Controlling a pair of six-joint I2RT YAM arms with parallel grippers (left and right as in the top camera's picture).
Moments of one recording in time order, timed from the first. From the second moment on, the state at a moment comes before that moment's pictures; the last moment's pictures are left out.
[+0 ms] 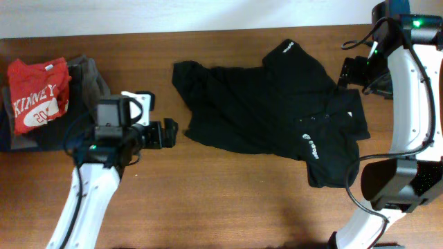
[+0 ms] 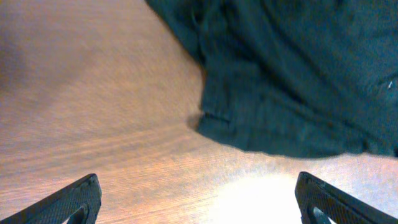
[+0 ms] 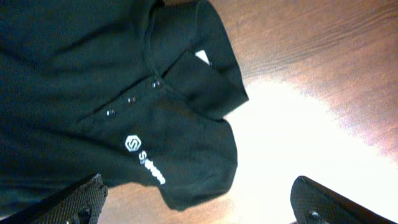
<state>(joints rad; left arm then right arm) -0.09 1.32 0.97 -0.60 0.25 -0.09 -0.14 1.96 2.17 -1.64 0.16 0.25</state>
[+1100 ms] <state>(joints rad) -0.18 1.85 1.15 -0.26 0.17 -0.27 -0.18 1.89 2.17 -1.69 0.13 0.21</state>
